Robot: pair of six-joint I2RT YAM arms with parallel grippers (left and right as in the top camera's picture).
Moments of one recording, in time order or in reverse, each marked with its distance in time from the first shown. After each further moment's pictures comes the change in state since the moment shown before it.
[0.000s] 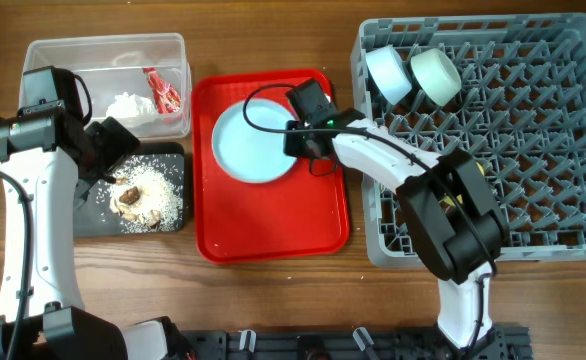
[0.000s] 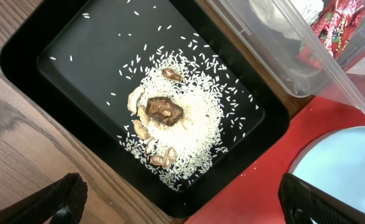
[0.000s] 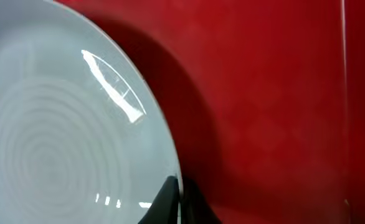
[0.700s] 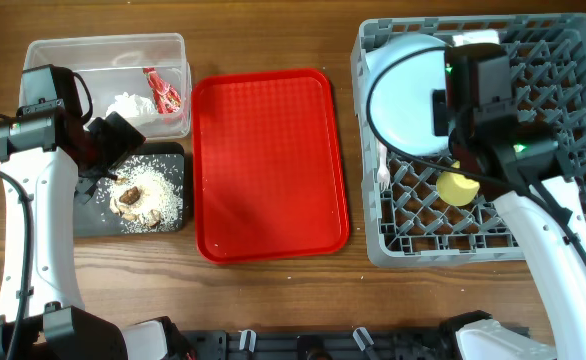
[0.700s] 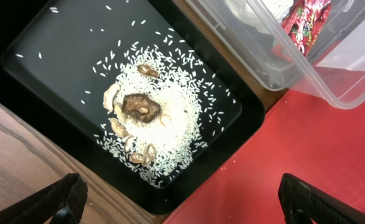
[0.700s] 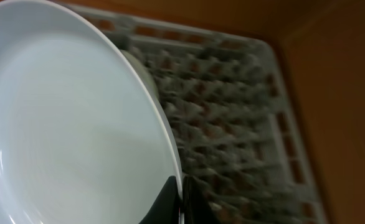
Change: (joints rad) left arm 0.000 0.000 0.000 0.027 0.081 0.000; right arm -0.301 -0.759 -0.001 -0.473 0.642 -0.662
